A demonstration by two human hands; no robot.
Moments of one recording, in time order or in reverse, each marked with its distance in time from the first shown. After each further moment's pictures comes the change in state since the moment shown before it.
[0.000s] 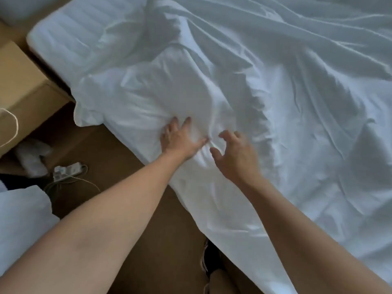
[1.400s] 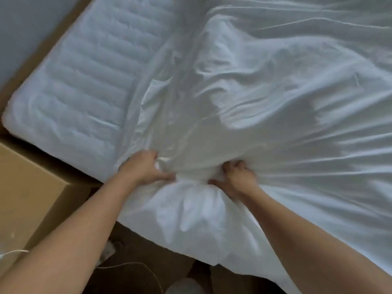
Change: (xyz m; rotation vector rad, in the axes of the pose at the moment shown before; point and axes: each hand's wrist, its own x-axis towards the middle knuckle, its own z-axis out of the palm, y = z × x) left_hand 0.378 -0.276 -0.255 0.155 -0.465 0.218; right_hand 0.341 -0.223 0.188 -0.327 -0.400 0.457
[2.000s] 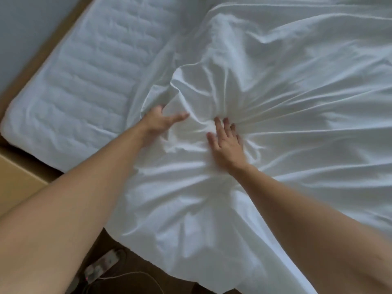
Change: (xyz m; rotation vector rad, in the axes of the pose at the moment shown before) left_hand 0.086 0.045 -0.067 -0.851 0.164 0.137; right_hand 0.089 -0.045 -0.042 0.486 0.289 -0.200
